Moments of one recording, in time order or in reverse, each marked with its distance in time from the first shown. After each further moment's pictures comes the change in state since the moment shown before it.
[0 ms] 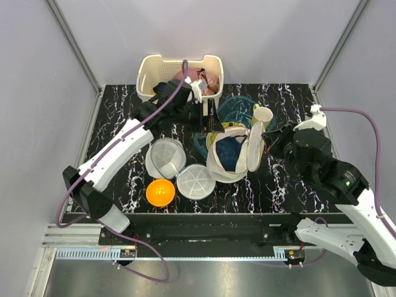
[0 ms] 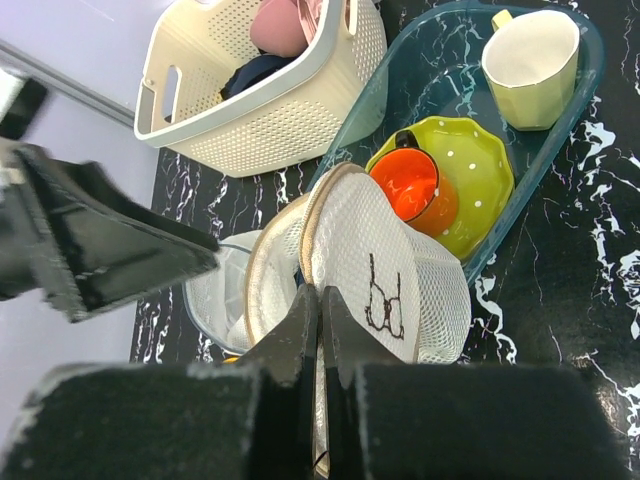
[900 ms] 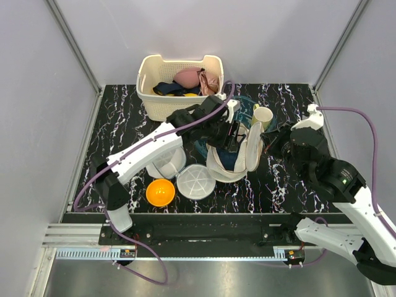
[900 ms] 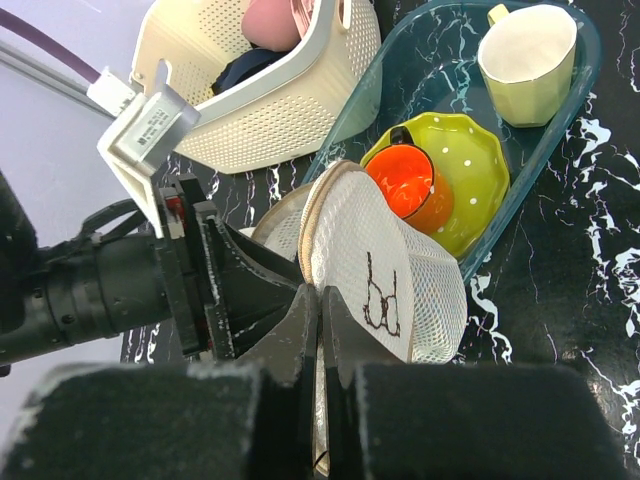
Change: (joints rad) left arm -0.211 0.175 0.137 -0.092 -0.222 0.187; right arm 0.000 0.013 -0.005 0.000 0.002 -0.003
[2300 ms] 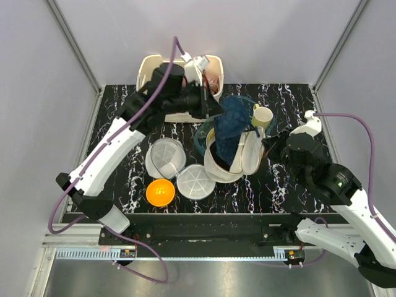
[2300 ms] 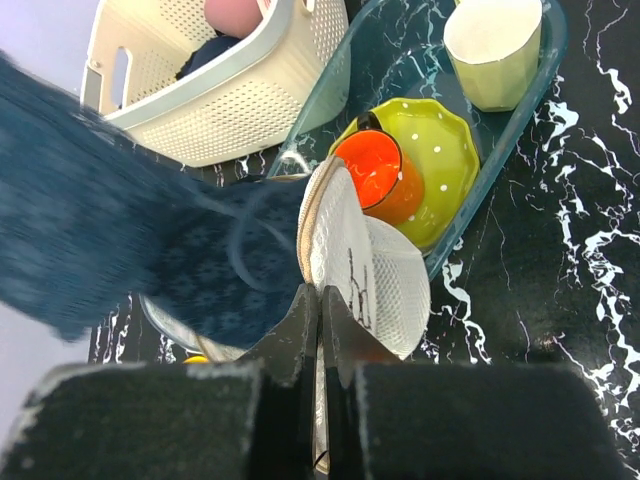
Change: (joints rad) left arm 0.132 -0.173 0.150 0.066 0.137 -0.108; right arm 0.000 -0.040 -0.082 0.000 0.027 0.005
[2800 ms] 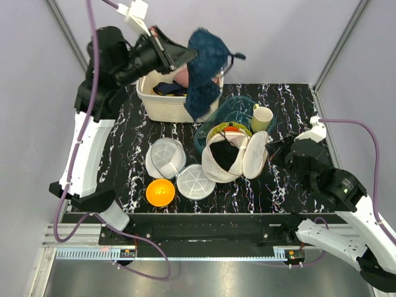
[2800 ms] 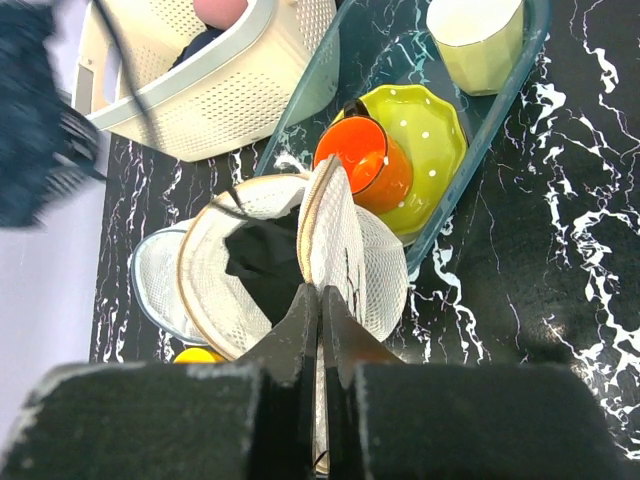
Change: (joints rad) left arm 0.259 0.028 0.348 0.086 0.087 -0.167; right arm 0.000 -0.050 -0.044 -0.033 0.000 0.033
